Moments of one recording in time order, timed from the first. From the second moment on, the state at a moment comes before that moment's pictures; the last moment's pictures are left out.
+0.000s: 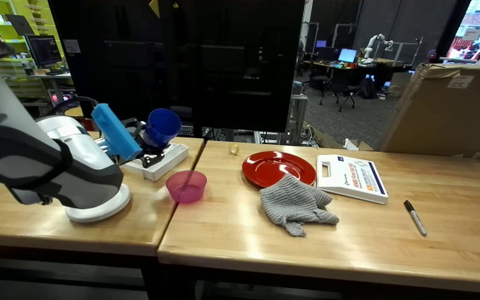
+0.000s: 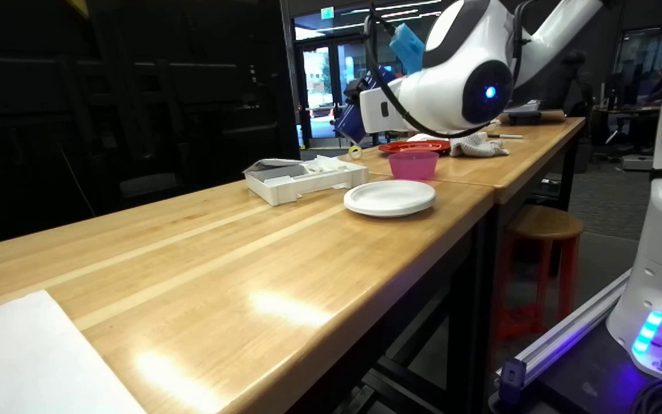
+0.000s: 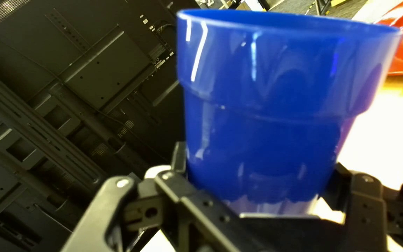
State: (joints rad) arm 0.40 -0.41 0.23 -2.73 -2.11 2.19 0.11
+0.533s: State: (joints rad) arm 0.39 -0.40 0.20 -2.74 -2.18 2.19 0.21
